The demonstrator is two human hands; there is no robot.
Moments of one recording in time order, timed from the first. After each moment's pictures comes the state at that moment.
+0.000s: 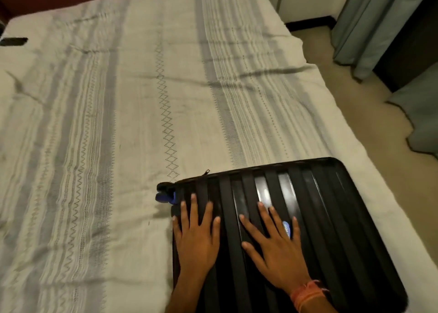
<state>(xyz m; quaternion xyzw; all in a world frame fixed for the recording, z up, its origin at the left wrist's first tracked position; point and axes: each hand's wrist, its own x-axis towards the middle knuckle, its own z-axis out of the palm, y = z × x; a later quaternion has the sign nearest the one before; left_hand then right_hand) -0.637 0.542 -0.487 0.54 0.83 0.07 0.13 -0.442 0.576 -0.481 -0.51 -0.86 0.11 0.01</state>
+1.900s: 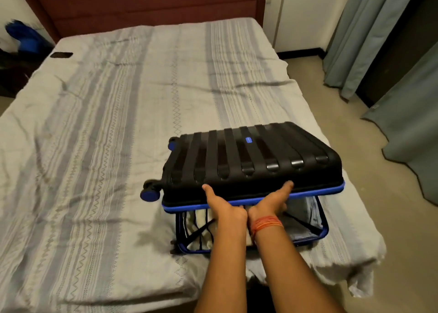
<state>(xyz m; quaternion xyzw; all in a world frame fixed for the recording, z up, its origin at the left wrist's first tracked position) -0.457 0.456 -0.237 -0.05 0.53 0.57 0.62 -0.438 0.505 -0.337 -0.57 0.12 0.60 0.55</state>
